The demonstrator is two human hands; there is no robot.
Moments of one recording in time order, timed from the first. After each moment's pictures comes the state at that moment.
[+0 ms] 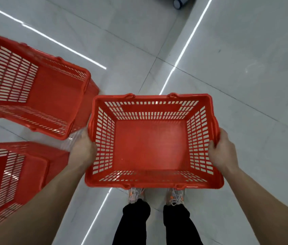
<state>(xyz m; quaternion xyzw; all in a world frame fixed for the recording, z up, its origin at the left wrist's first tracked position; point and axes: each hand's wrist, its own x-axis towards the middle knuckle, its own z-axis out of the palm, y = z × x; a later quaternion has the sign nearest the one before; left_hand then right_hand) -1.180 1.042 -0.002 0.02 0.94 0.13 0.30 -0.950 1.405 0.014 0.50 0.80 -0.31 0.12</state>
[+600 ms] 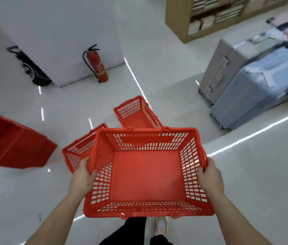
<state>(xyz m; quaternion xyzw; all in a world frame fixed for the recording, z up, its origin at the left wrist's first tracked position) -0.966 0.897 0.489 -0.29 0.91 0.28 0.11 -1.022 1.335 0.456 0.22 0.91 -0.33 0.11</state>
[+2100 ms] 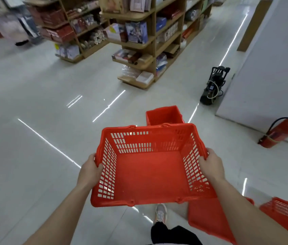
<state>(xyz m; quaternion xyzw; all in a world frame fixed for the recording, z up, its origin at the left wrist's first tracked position) -0.594 0.194 0.577 -0.66 0.67 0.30 -0.14 -0.999 0.380 0.570 -0.27 0.89 -0.31 0.19</state>
